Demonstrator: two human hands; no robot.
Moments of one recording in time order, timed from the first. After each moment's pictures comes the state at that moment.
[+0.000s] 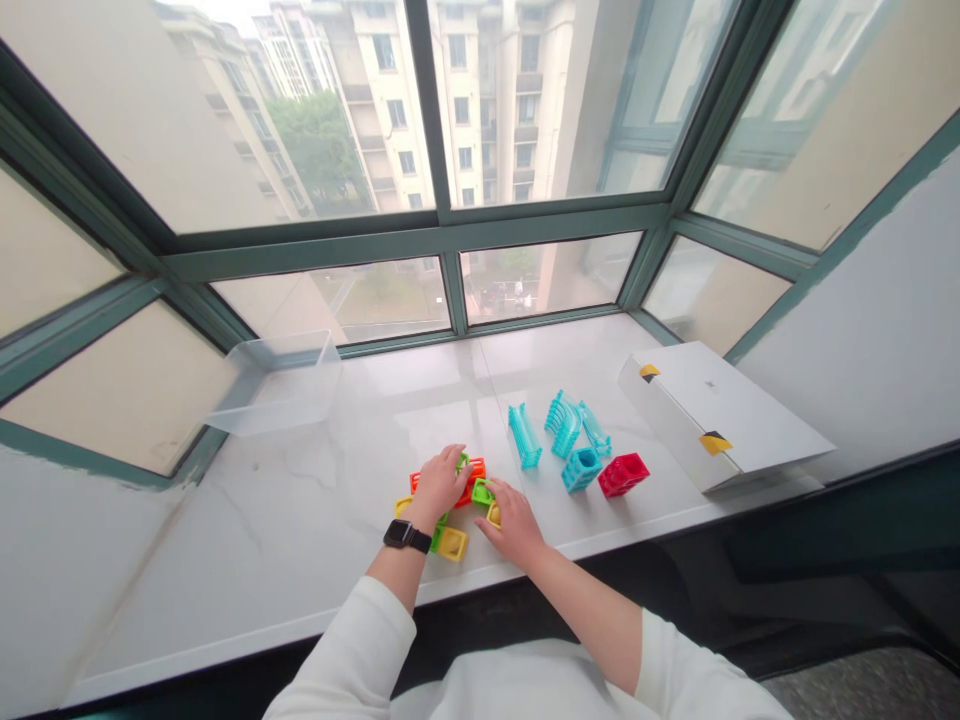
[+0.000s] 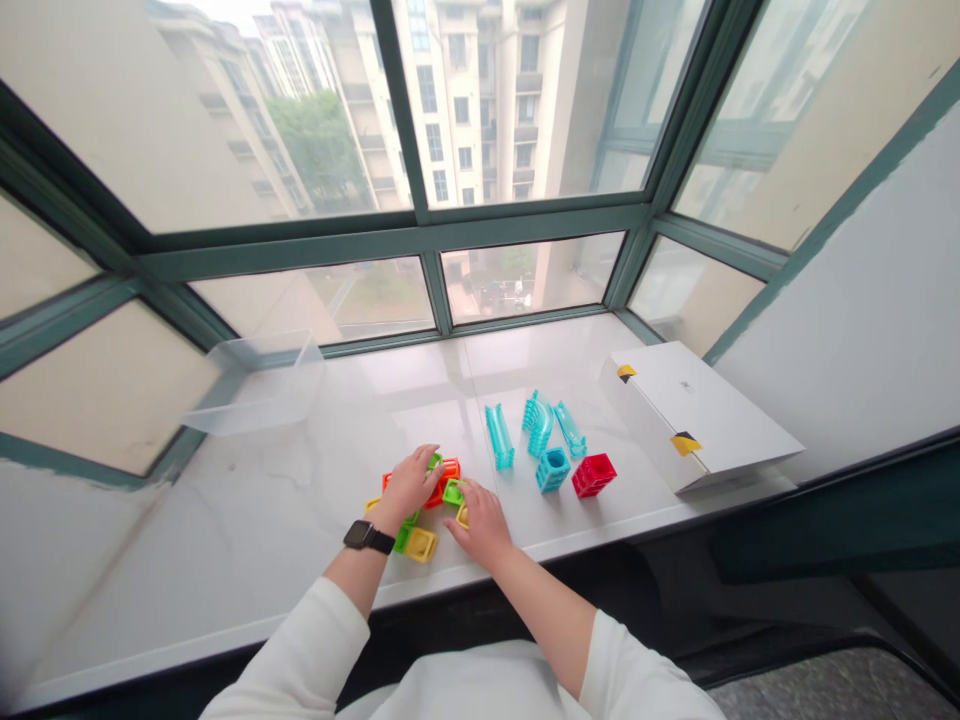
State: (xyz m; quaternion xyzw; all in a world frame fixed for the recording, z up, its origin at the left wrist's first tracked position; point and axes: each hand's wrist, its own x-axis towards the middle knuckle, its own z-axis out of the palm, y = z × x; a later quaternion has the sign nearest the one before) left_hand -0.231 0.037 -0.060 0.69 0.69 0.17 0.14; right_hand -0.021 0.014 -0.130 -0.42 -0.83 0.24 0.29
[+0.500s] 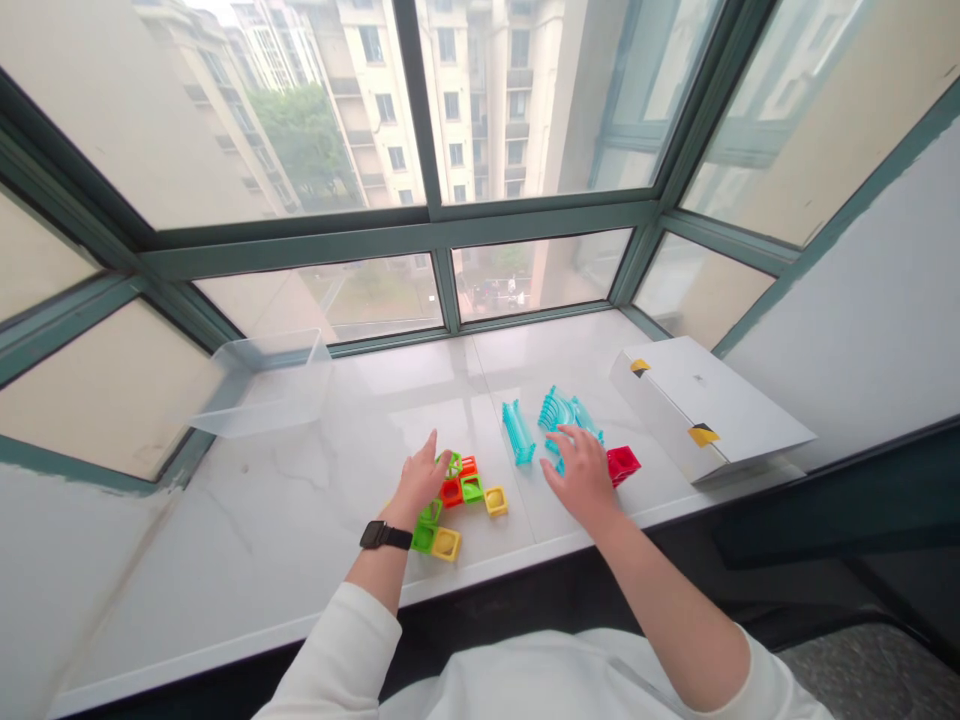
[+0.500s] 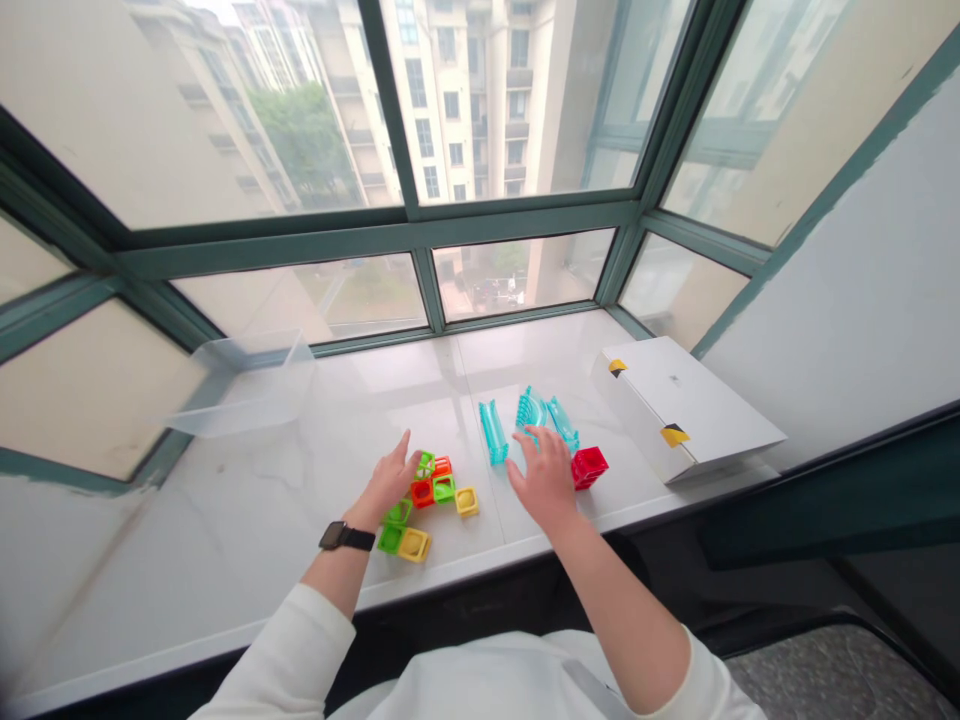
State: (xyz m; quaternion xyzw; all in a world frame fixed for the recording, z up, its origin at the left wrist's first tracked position) left_hand -0.254 0.037 -0.051 0.59 0.74 0.22 0.23; right_hand 0.077 0.064 -0.004 -0.51 -0.80 0.02 0.30
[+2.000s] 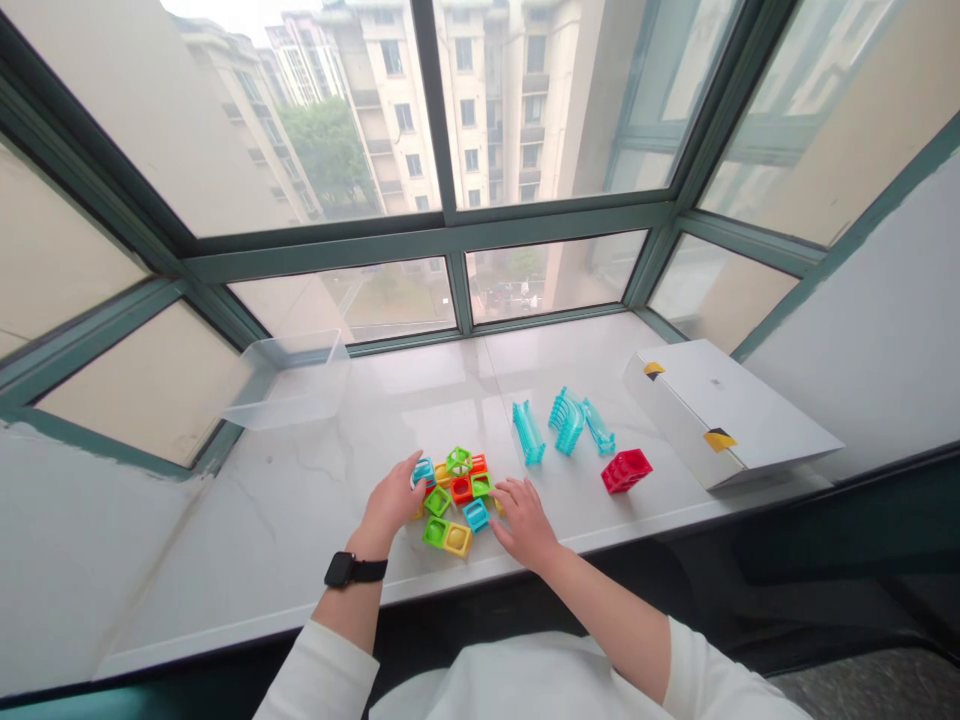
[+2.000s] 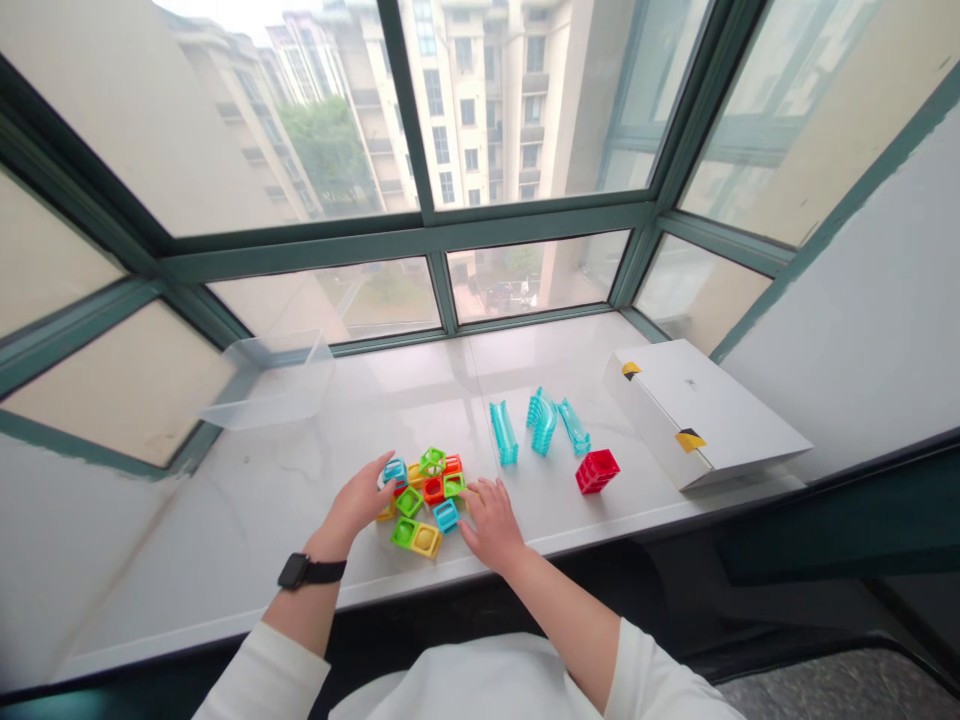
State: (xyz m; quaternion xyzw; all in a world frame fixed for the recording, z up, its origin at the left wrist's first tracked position) left_hand -0.297 -0.022 -0.028 0.58 0.79 0.16 0.15; right_hand -0.002 0.001 -0.097 -0.37 -0.86 0.19 0.28
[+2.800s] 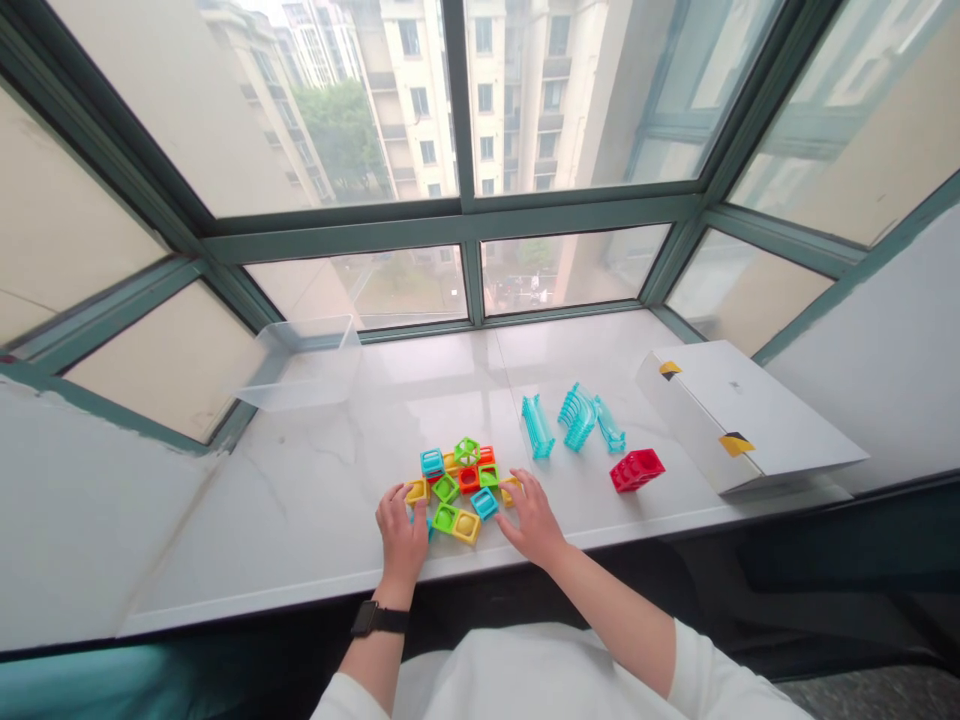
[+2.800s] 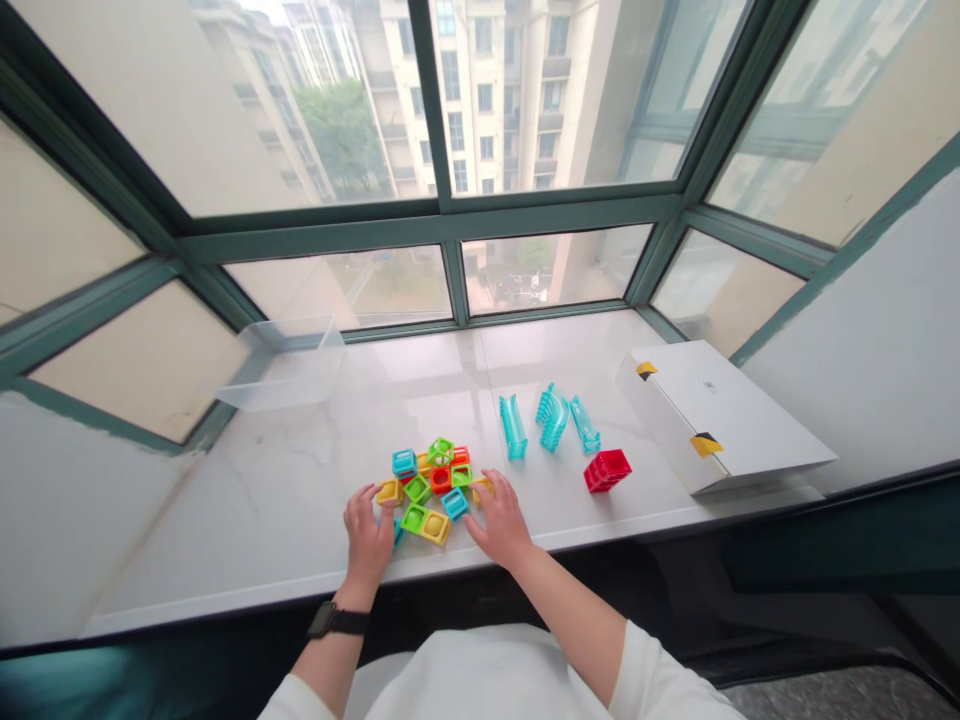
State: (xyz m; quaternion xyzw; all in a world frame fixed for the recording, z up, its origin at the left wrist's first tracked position) left_hand -0.257 -0.099 -0.102 0.49 0.78 0.39 -0.01; right_hand 0.005 -0.002 -0.109 -0.38 -0.85 0.19 0.30
